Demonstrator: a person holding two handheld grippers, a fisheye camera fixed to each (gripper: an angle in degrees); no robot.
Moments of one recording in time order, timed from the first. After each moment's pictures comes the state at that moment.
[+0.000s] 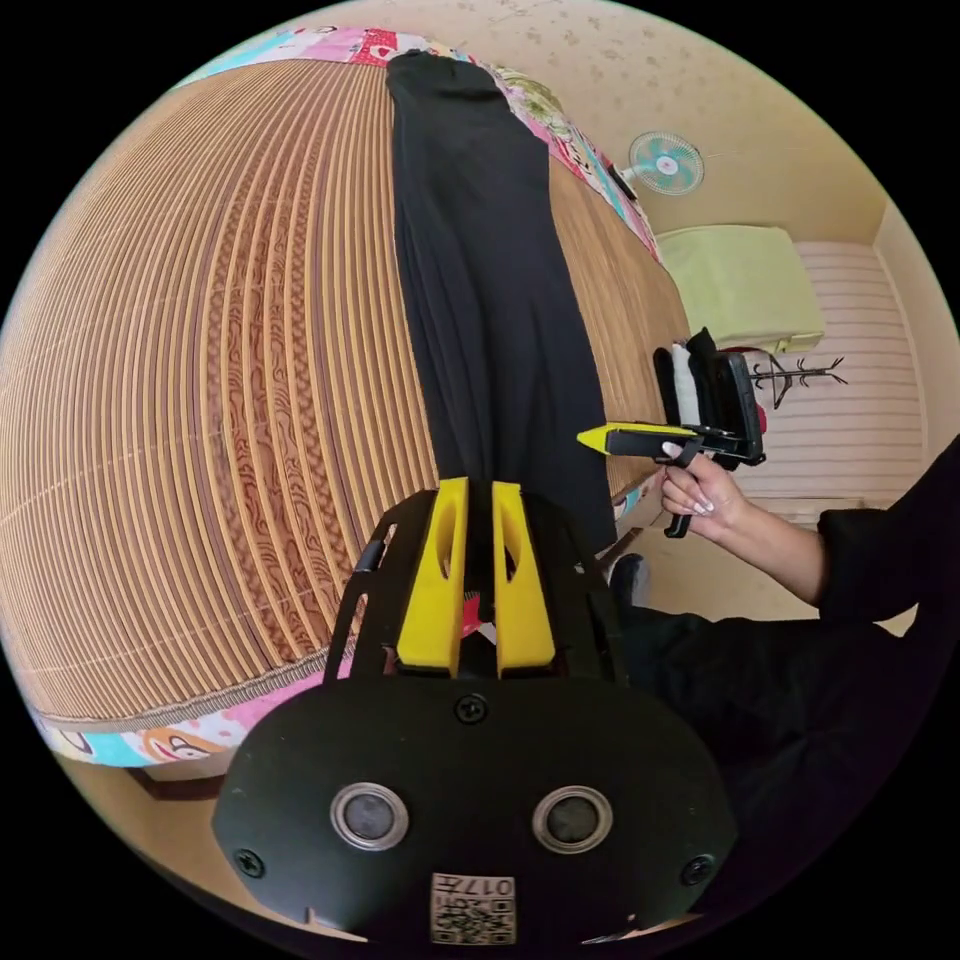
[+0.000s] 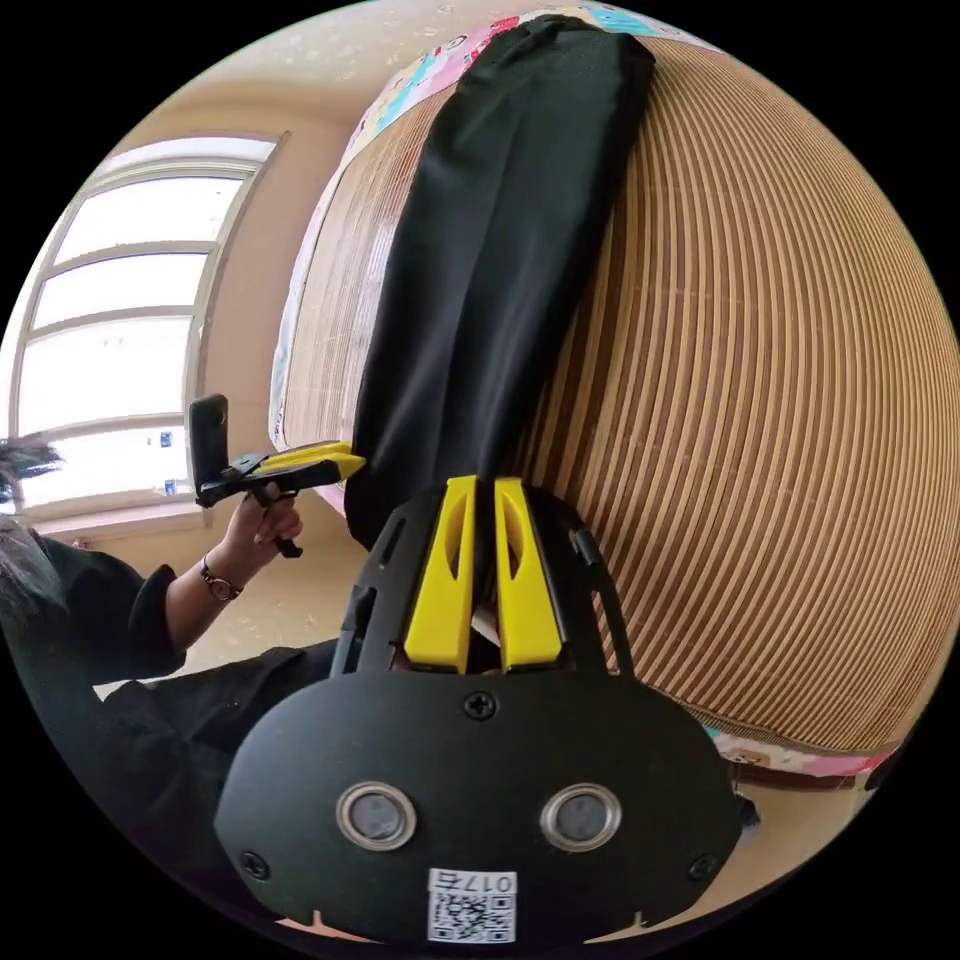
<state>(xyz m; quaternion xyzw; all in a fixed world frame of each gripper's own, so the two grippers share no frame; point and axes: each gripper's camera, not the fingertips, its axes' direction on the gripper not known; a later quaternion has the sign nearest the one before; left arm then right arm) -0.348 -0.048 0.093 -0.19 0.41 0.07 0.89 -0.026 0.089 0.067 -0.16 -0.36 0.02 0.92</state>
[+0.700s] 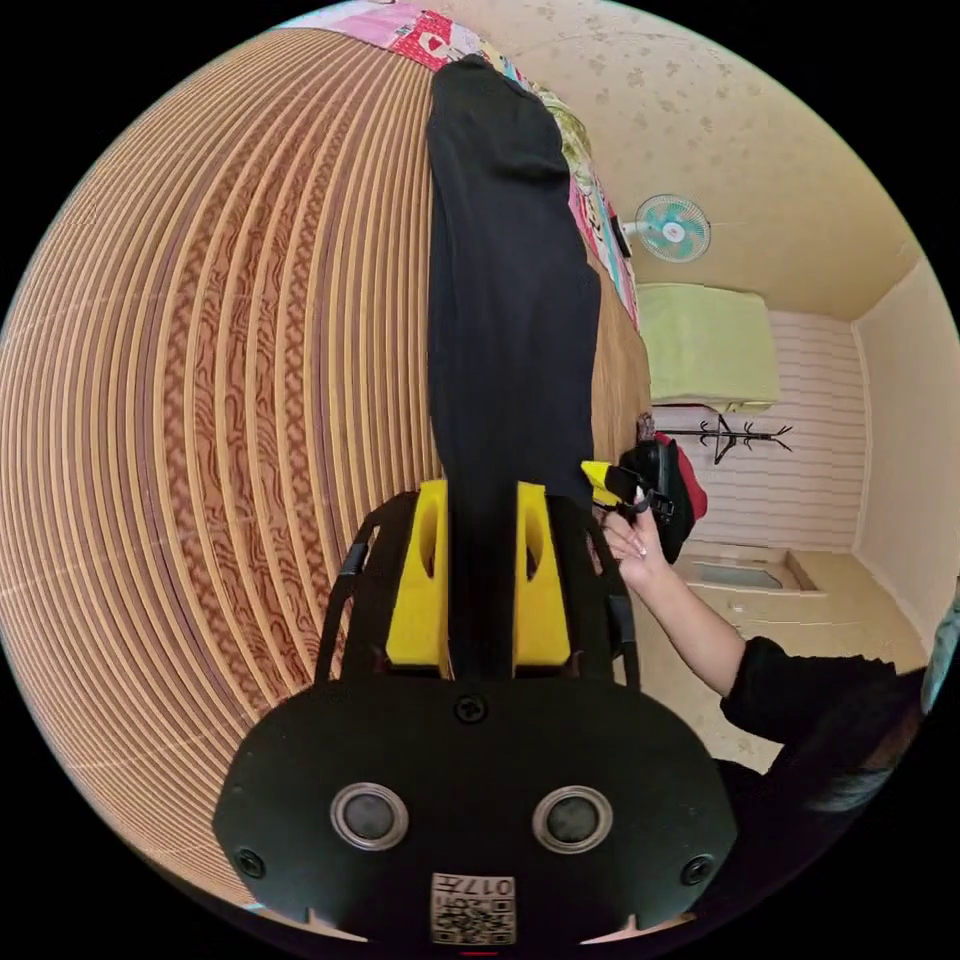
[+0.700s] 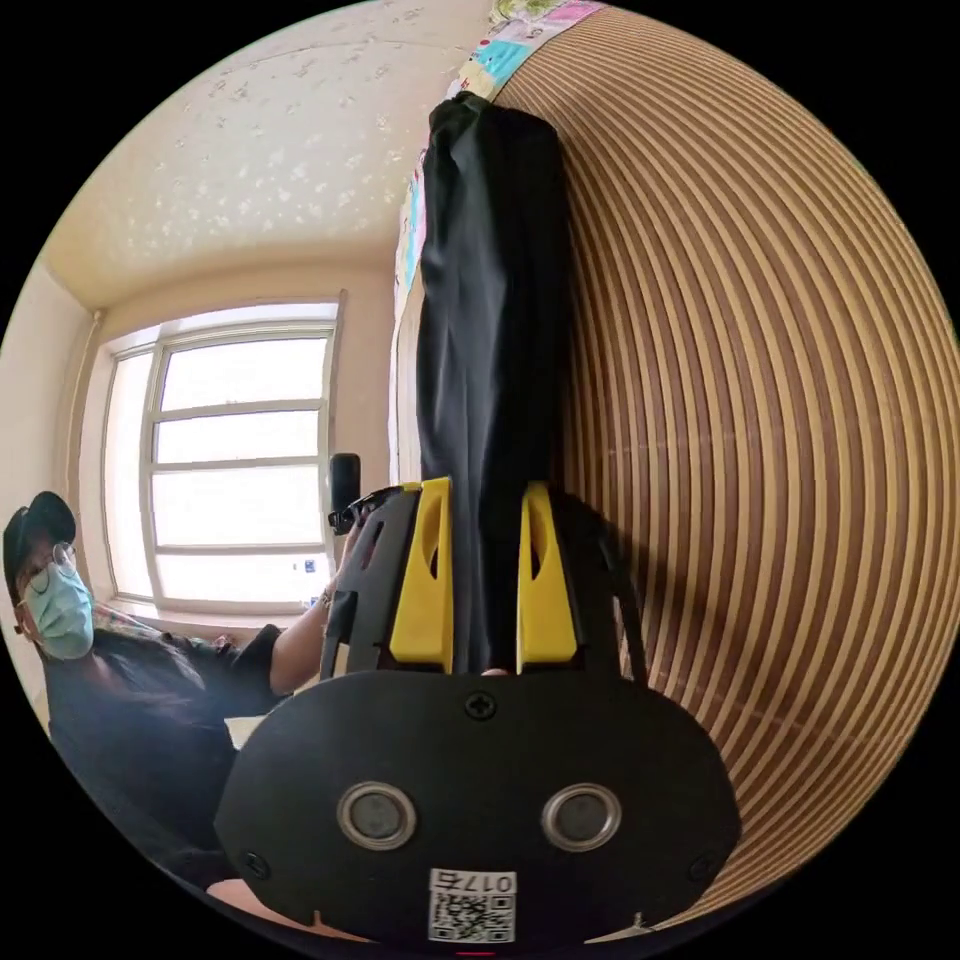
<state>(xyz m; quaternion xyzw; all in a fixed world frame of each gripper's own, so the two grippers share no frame) -0.388 -0.233 0.198 -0.24 0.49 0.01 0.84 0.109 -0.054 0.180 -0.13 -0.57 0.16 0.79</state>
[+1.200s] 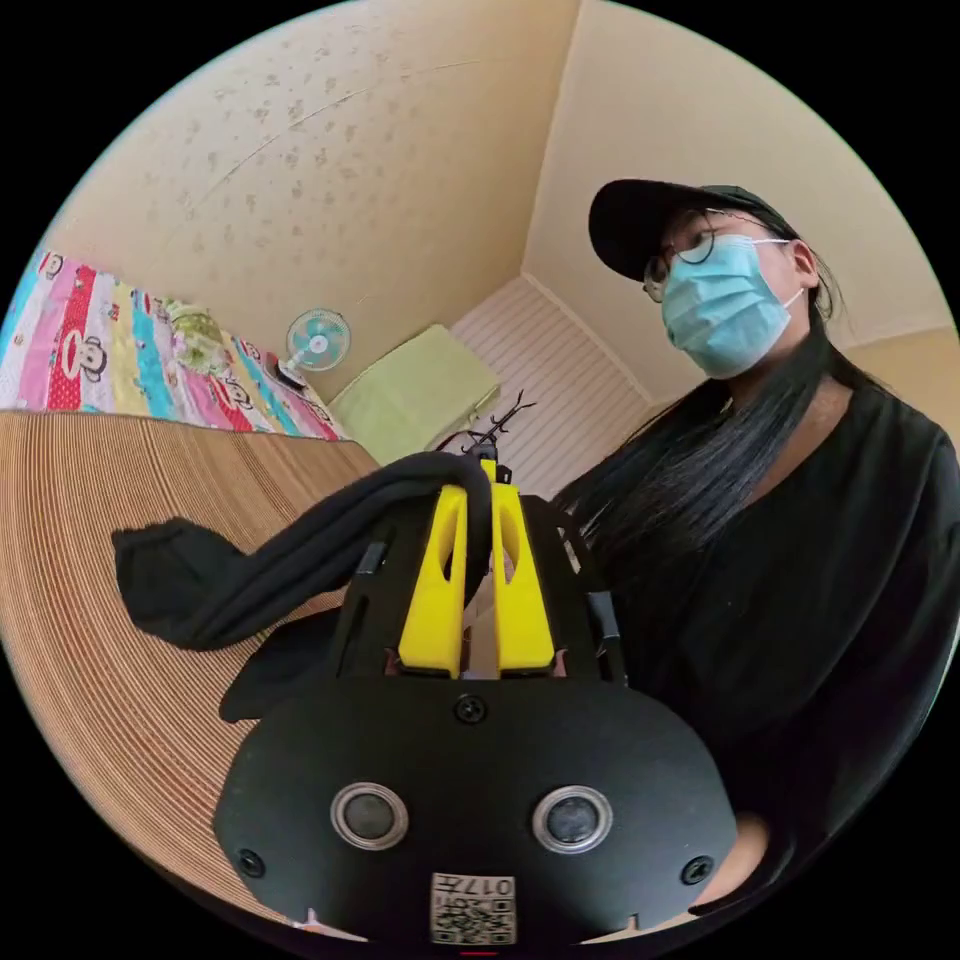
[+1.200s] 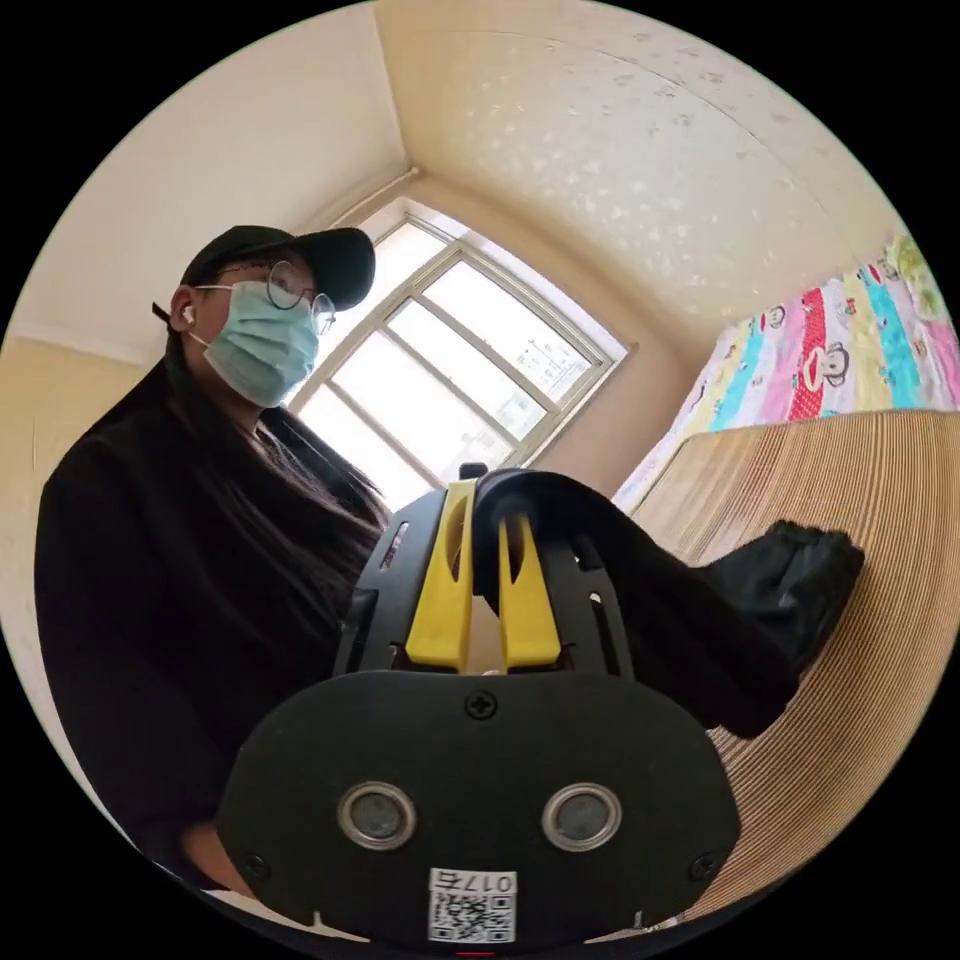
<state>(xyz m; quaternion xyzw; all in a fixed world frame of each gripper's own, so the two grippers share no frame) -0.467 -0.203 -0.211 0.13 0.70 0.20 0.67 0.117 -0.057 -0.275 0.22 -0.64 -0.16 0.72</state>
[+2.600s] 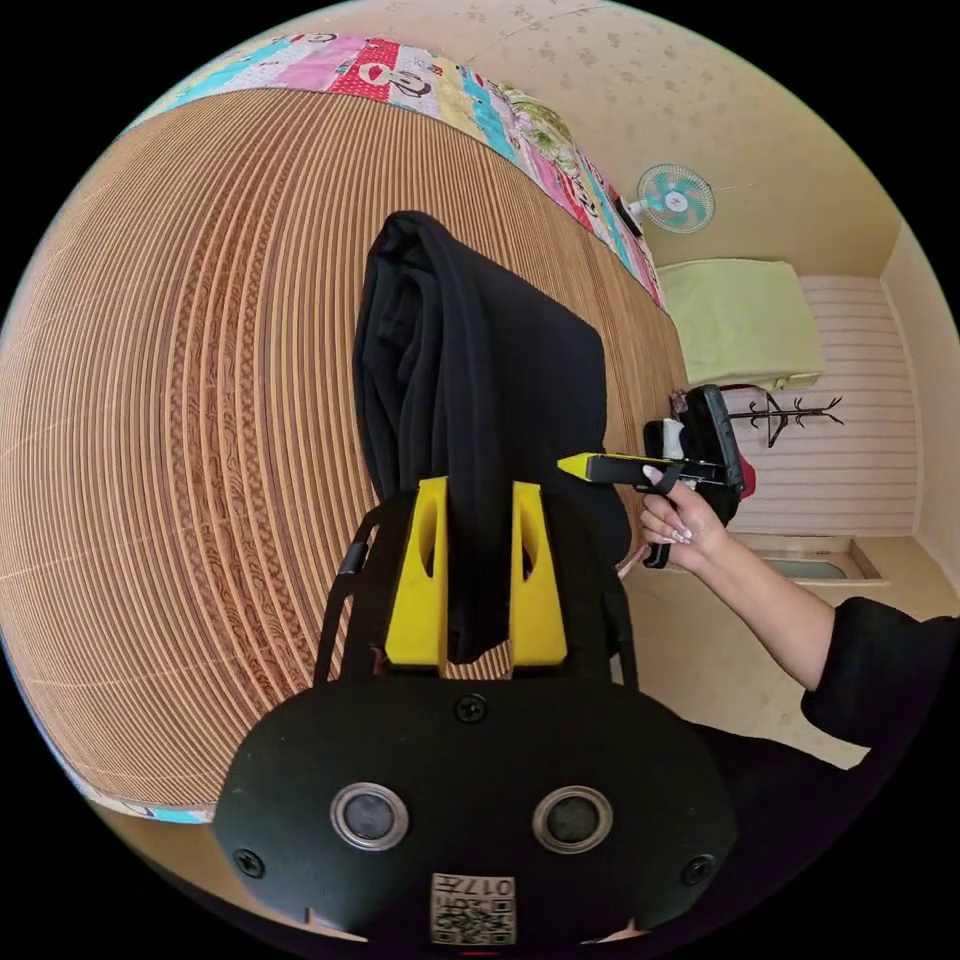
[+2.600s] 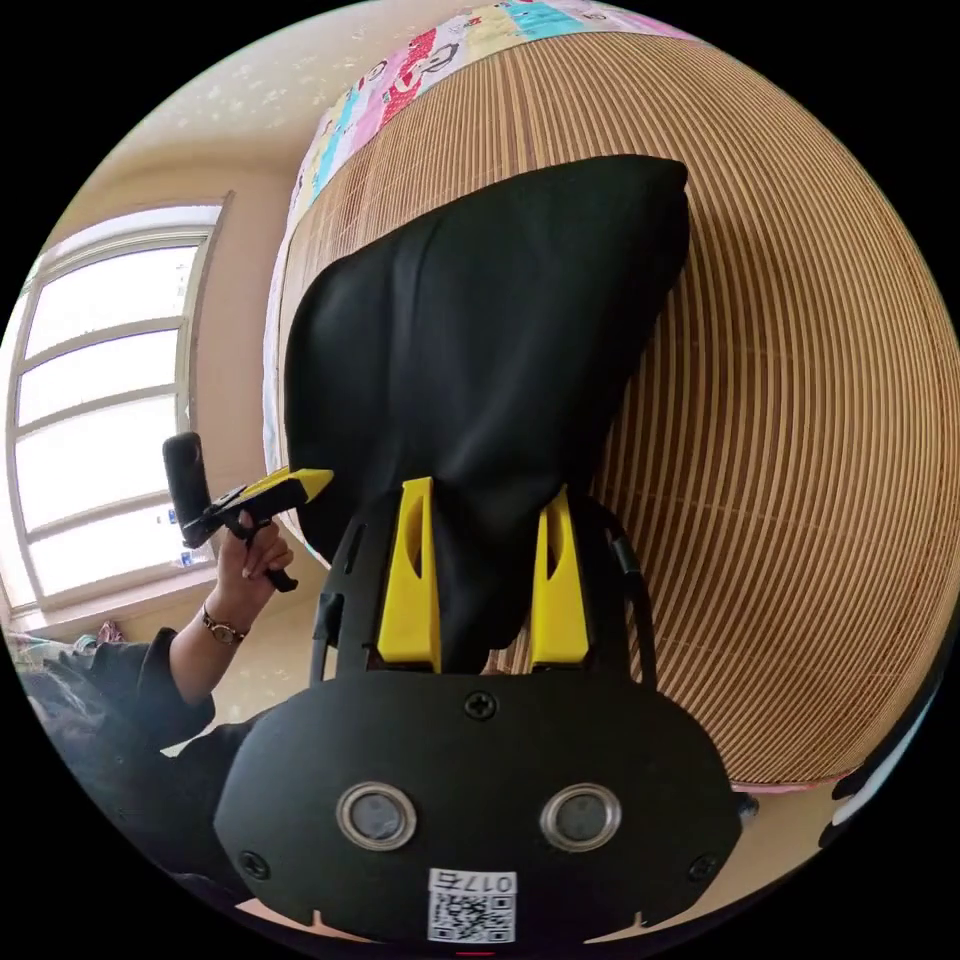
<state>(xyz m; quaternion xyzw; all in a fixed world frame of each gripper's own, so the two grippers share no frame) -0.336 -0.189 0.067 -0.20 0.38 0.04 0.90 -0.028 -0.179 0.107 -0.20 -0.31 0.03 0.93</state>
